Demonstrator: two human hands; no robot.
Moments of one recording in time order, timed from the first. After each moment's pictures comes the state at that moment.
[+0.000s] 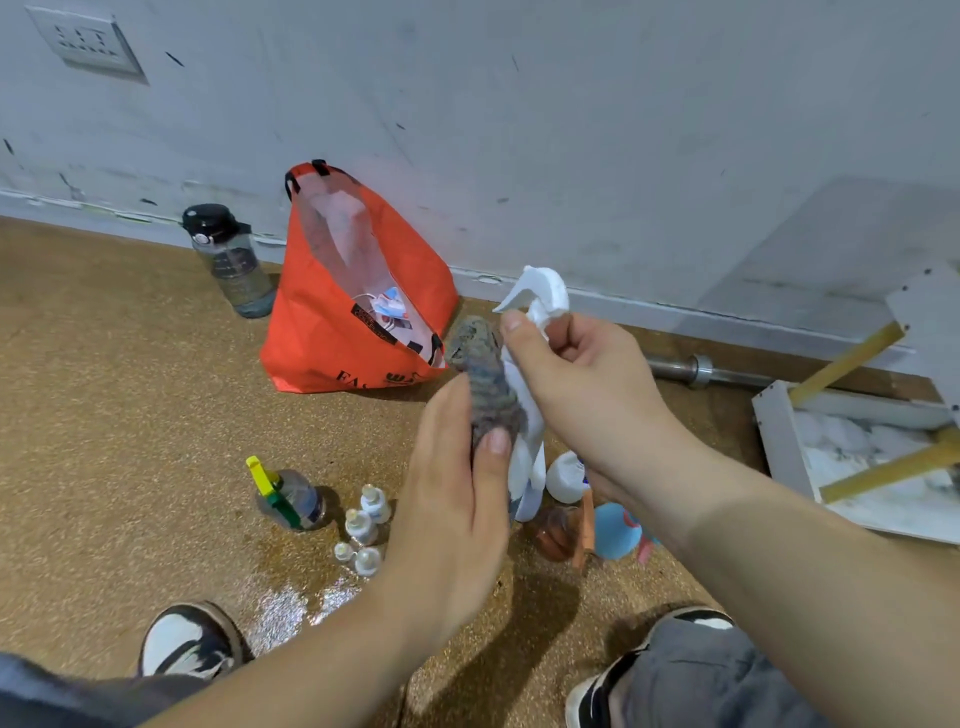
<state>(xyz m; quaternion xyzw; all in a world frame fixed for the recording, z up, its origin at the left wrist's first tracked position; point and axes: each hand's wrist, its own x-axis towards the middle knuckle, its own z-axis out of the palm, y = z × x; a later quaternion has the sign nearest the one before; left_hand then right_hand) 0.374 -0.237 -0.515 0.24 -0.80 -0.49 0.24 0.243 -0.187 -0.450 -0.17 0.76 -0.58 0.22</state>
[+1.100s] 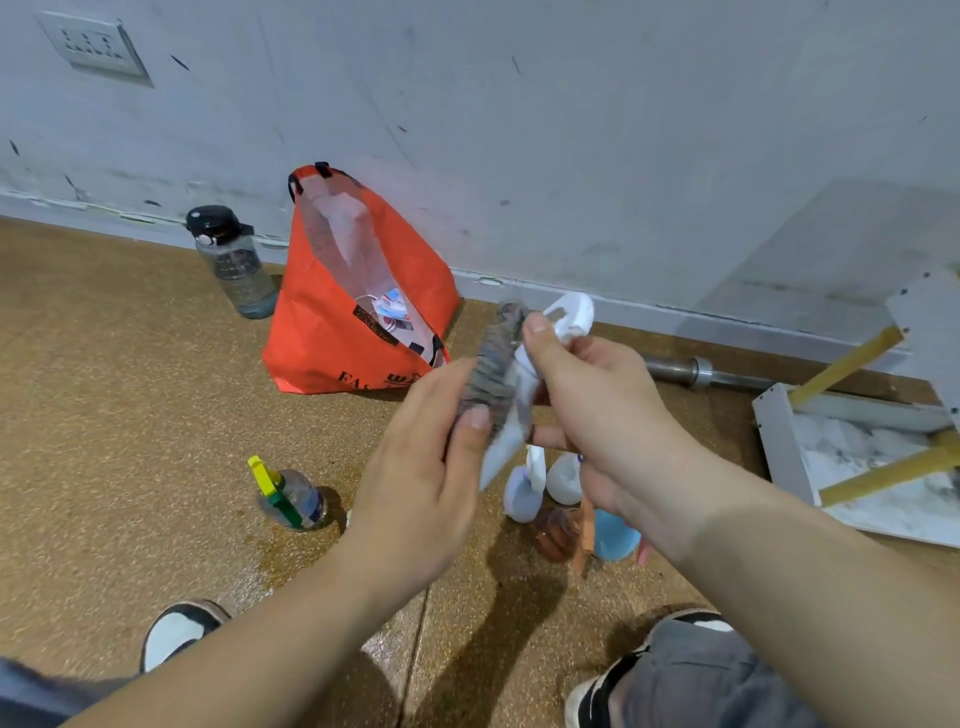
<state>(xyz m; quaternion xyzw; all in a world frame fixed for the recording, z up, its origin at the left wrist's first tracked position) 0.376 -0.269 -0.513 0.18 -0.84 -0.45 0.25 0.250 -0.185 -0.447 -0.05 0.72 -0.62 0.32</state>
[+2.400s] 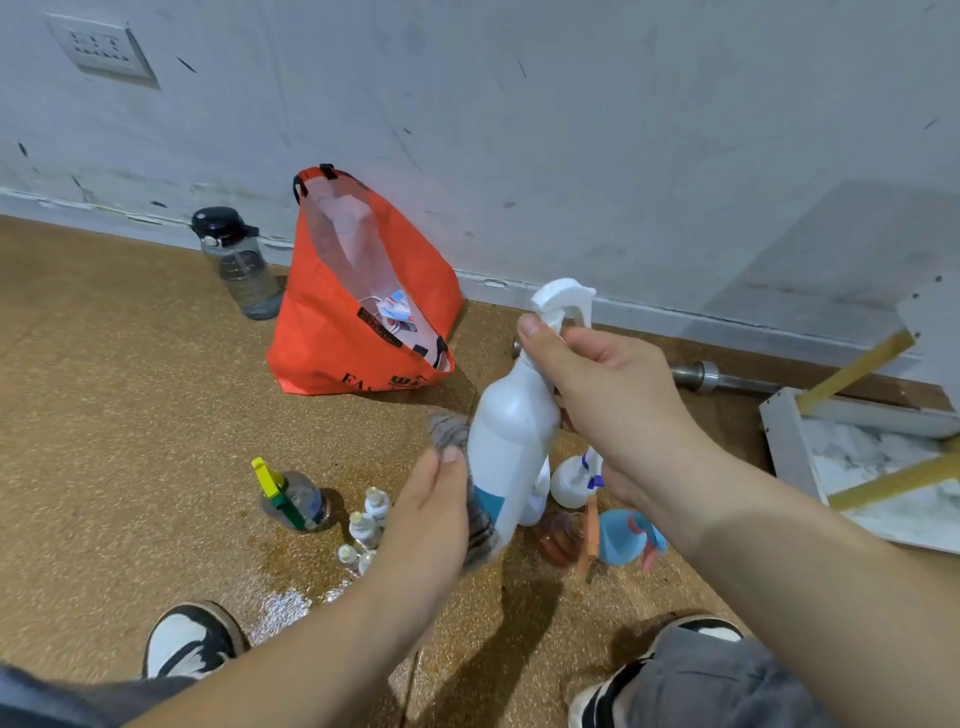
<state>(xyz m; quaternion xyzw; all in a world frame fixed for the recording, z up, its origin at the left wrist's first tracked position) 0.378 -0.241 -0.523 0.42 -0.56 -0.71 0.11 0.230 -0.180 -0.458 -0.15 0.73 -0.62 0.26</state>
